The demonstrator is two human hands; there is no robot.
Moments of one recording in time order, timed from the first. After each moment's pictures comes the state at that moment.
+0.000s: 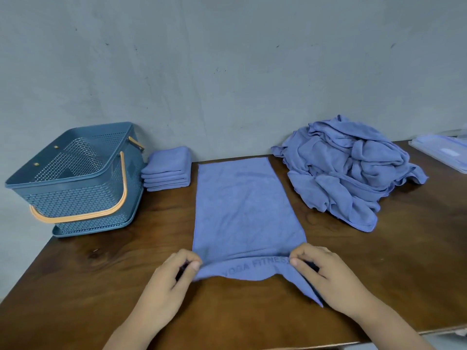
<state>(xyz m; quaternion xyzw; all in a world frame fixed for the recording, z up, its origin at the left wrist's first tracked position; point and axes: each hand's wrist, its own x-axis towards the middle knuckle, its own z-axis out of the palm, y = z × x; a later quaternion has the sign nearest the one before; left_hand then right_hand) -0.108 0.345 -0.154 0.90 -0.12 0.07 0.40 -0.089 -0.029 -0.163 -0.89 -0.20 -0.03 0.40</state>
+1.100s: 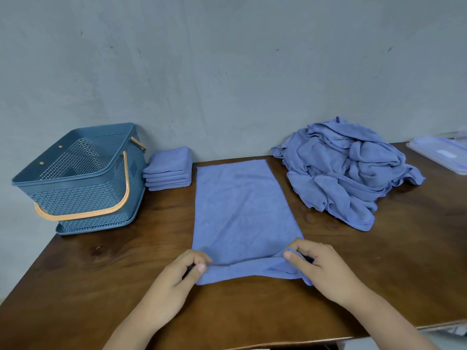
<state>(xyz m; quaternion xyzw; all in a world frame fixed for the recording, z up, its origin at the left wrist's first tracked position) -0.111 0.339 -0.151 0.86 -0.12 -0.03 0.49 -0.088 -0.018 -0.146 -0.87 -0.17 0.01 0.47</state>
